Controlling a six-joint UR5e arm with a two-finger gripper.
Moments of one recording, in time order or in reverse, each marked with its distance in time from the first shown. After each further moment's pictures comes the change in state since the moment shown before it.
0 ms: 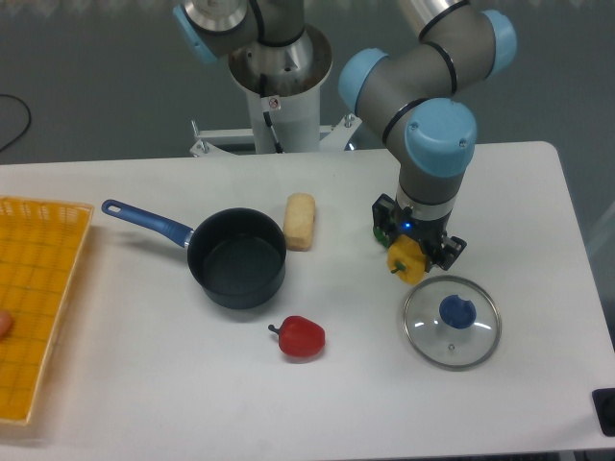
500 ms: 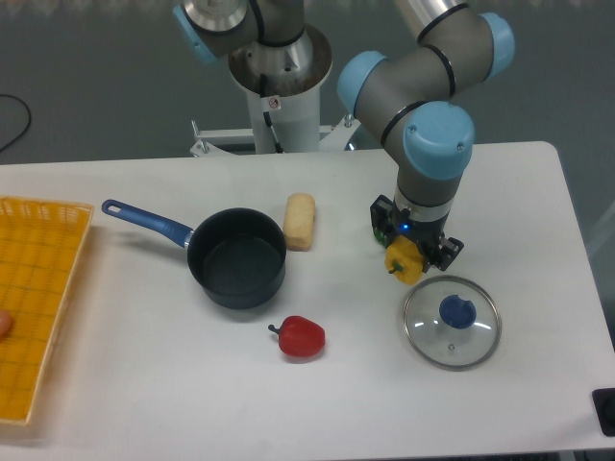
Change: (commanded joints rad) arm 0.005 0.005 -0.009 0.000 -0.002 0.002
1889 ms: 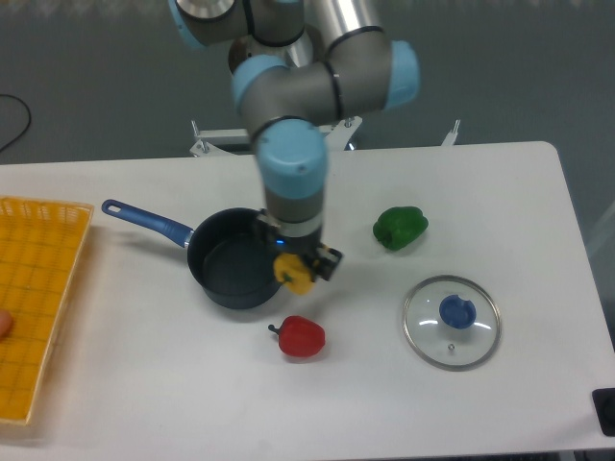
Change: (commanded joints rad) arm -0.370 0.044 -0.045 -0.069 0.014 -0.452
